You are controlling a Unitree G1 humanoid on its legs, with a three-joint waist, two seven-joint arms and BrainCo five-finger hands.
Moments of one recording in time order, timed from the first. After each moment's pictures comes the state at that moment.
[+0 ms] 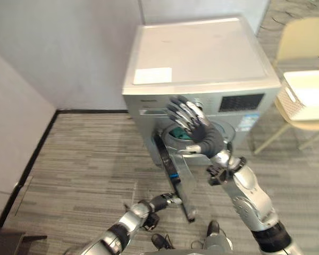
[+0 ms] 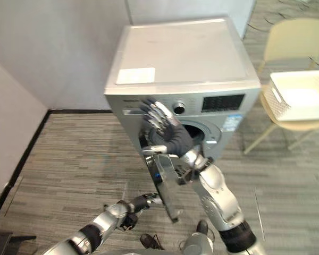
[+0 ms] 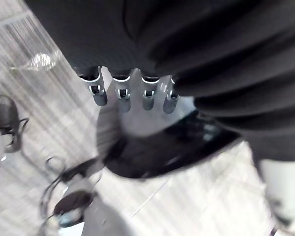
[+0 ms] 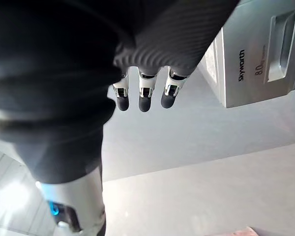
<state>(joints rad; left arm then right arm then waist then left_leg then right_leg) -0.38 -0.01 -0.75 1.08 -0.19 0.05 -0.27 -0.21 -0.28 0.38 -0.39 0.56 -0.07 0.18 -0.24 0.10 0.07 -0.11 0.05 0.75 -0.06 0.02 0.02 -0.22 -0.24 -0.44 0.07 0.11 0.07</state>
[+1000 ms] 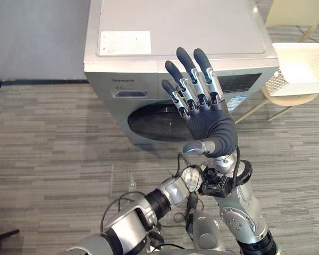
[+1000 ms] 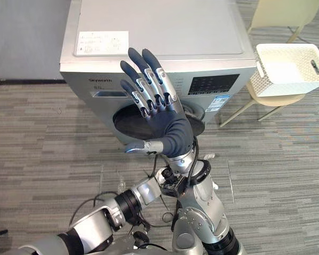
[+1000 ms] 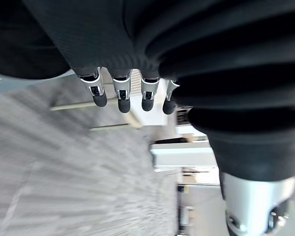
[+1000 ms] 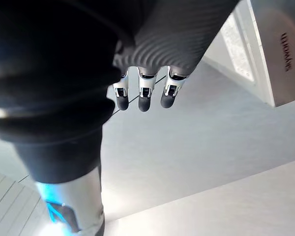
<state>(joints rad) -0.61 -0.04 -0.84 0.35 0.13 -0.07 -0.08 -0.16 -0.16 0.44 -0.61 0.58 -0.16 0.07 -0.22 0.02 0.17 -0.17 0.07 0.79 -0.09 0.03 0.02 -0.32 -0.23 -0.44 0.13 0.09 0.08</state>
